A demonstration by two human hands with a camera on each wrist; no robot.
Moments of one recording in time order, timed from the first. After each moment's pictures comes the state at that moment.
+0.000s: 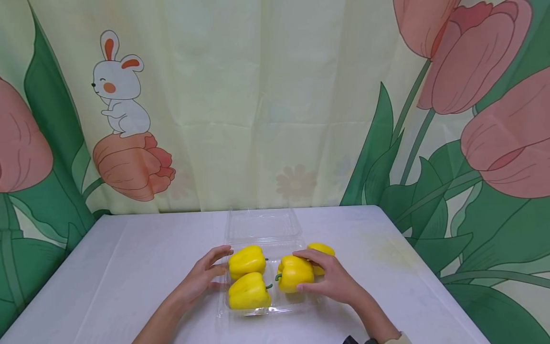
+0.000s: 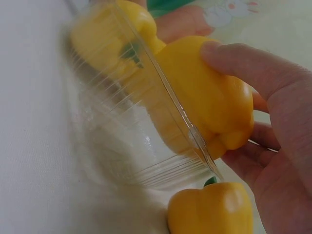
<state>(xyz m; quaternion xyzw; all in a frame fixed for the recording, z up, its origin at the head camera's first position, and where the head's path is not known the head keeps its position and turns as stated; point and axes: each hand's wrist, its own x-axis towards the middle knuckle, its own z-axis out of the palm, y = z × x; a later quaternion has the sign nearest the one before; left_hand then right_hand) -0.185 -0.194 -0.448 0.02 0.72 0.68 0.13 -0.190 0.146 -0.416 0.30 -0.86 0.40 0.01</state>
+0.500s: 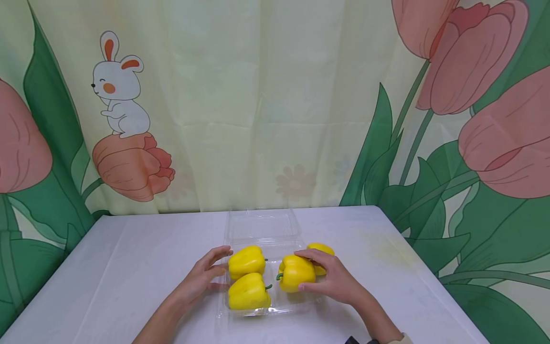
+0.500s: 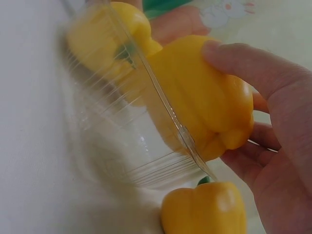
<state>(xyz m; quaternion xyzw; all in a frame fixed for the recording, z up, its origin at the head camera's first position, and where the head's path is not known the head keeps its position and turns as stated) -0.185 -0.194 -0.449 0.02 0.72 0.68 0.13 -0.187 0.148 -0.414 0.28 -0.87 0.40 0.01</state>
